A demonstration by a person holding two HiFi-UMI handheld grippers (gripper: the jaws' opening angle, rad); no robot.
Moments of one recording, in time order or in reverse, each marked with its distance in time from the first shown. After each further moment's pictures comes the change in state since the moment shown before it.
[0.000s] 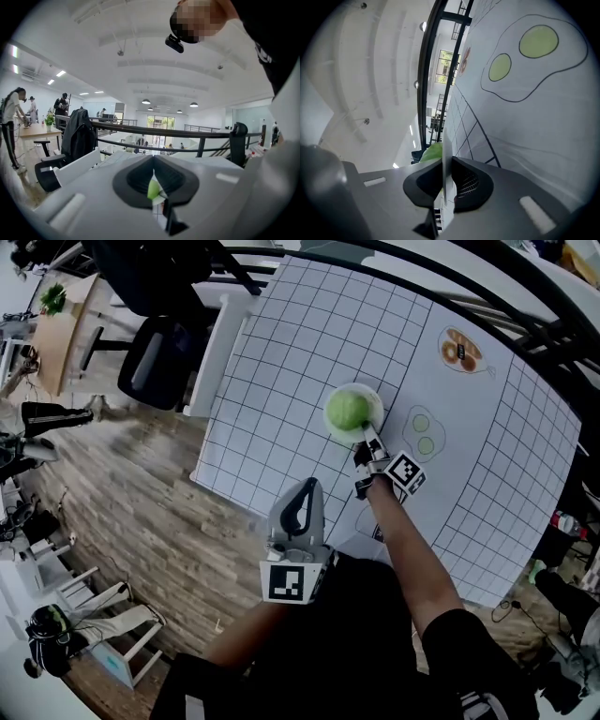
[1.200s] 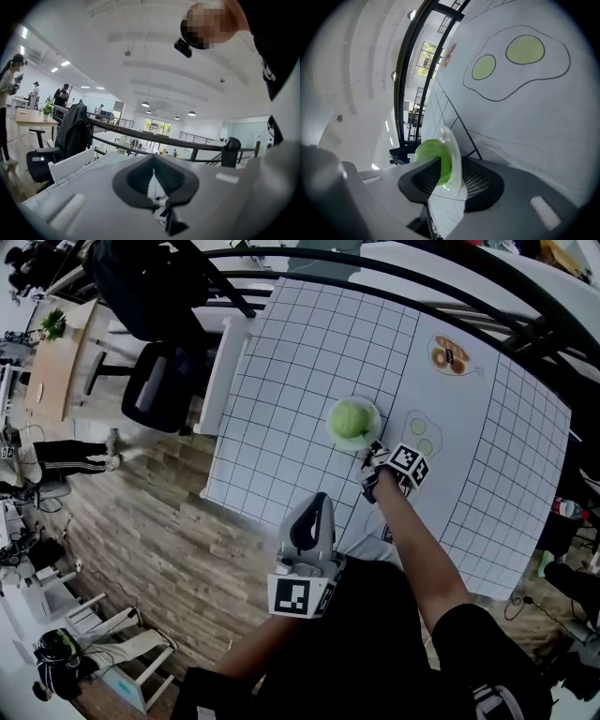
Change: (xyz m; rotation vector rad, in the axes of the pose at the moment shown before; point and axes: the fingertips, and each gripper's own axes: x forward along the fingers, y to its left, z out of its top) left arm -0.026 -0.007 0.033 -0.110 -0.030 -0.074; right arm -0.006 -0.031 -0.010 0.079 0.092 -0.295
